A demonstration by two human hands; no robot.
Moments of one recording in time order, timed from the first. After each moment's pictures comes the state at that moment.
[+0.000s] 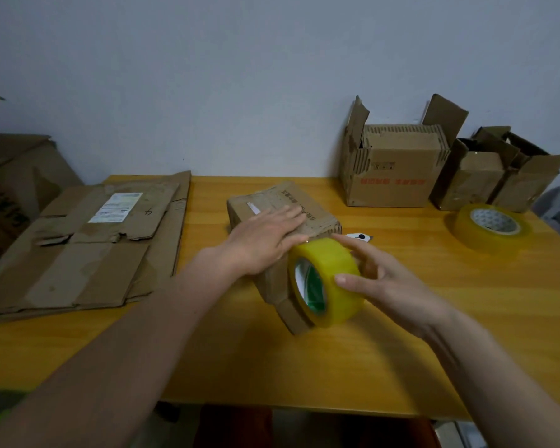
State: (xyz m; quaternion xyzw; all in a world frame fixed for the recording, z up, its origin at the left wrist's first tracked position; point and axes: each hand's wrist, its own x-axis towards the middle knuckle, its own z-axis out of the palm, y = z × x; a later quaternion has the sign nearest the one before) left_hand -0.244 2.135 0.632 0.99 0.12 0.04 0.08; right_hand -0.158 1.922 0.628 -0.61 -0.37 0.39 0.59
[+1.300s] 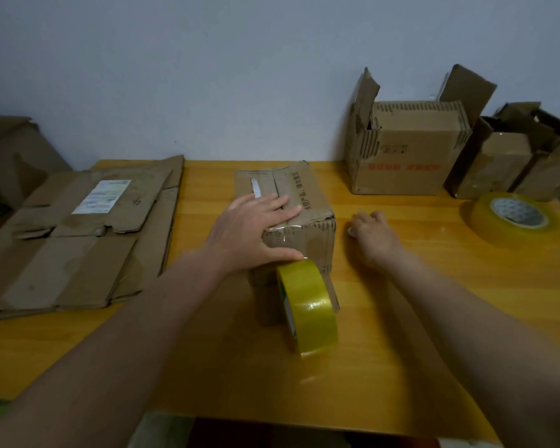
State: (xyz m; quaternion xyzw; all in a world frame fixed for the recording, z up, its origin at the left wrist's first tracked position) left_hand -0.239 2.163 0.611 0.98 0.12 0.13 0.04; right_hand -0.036 2.010 0.559 -0.91 -0.42 0.04 0.01
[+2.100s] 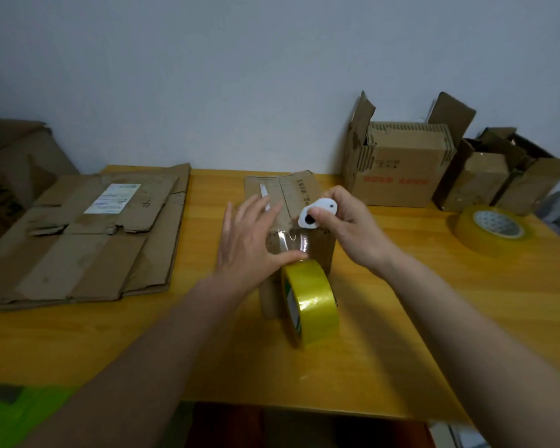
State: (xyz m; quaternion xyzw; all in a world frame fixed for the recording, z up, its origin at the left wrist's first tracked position) left_hand -0.260 2.128 0.595 0.92 0.22 0.29 0.11; right_hand -0.135 1.996 0.647 -0.69 -0.47 0.16 0.53
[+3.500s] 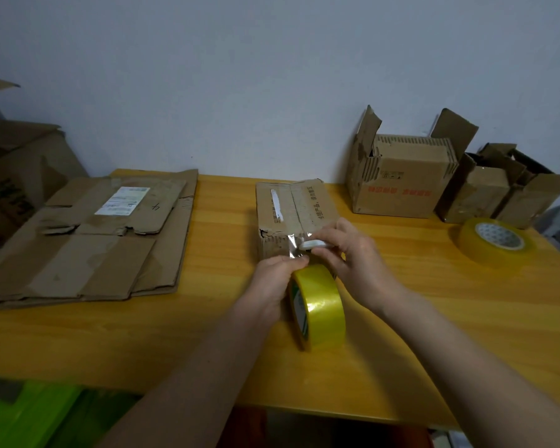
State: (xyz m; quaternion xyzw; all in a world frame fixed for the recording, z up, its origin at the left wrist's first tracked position) left_hand -0.258 2.084 0.587 0.48 0.36 0.18 0.78; right_hand -0.156 1.980 0.622 -0.73 -0.57 -0.03 0.38
